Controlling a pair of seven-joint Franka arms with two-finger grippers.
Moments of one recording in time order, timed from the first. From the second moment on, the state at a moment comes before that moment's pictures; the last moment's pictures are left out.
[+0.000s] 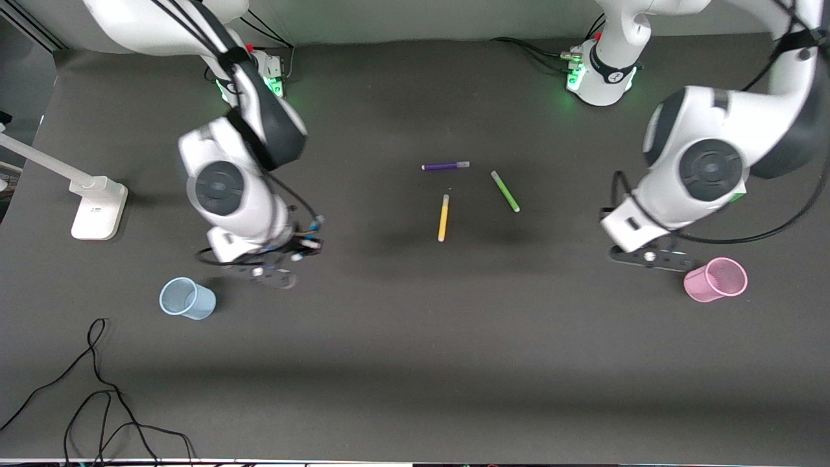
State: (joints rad) left arm -0.17 0.18 -0.06 -1.78 0.17 1.78 -0.01; right arm 0.25 0.35 0.16 -1.64 -0.10 1.92 0.64
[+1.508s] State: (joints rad) left arm 0.40 0.38 -0.06 -1.97 -0.68 2.36 1.90; right arm 0.24 0.29 -0.30 -2.20 -0.29 3.00 0.05
